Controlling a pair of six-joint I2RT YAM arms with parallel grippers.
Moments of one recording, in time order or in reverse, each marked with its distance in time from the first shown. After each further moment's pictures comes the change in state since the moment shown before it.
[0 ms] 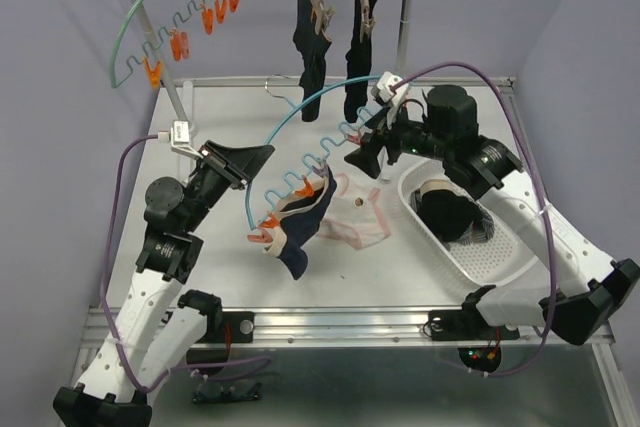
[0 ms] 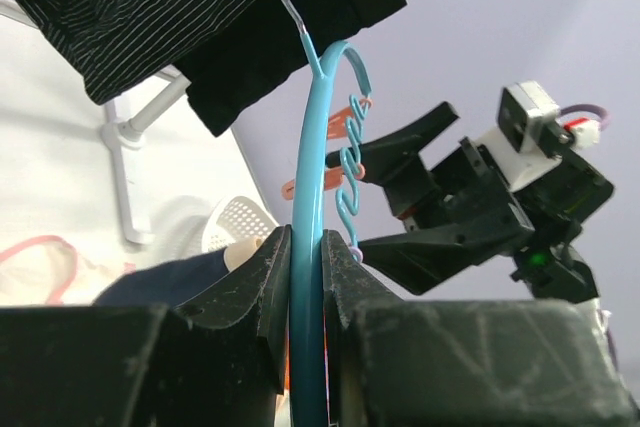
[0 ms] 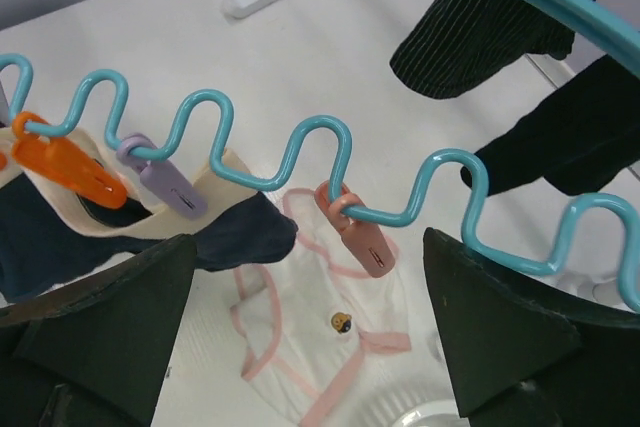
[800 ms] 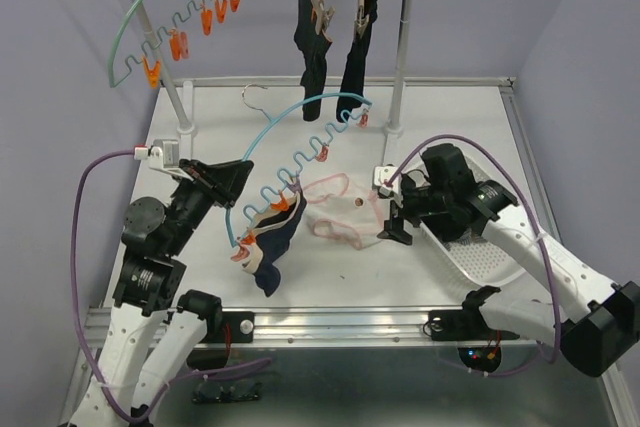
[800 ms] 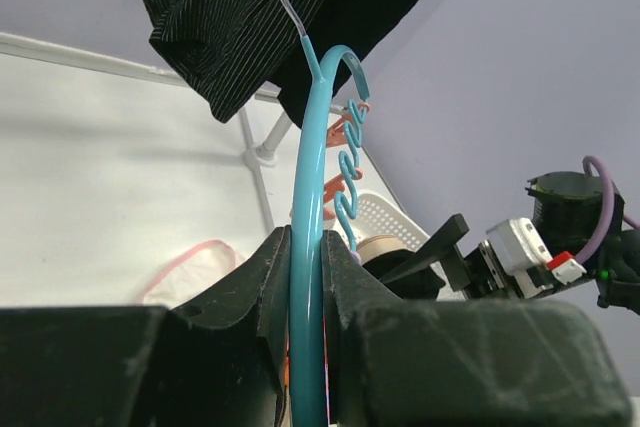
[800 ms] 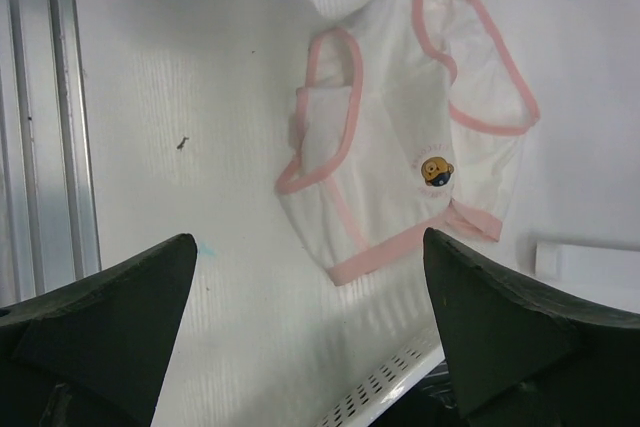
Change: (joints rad) left arm -0.003 -0.159 0.089 -0.337 -0.104 0.409; right arm -0.051 -0.224 -0.463 -0.220 -0.222 -0.524
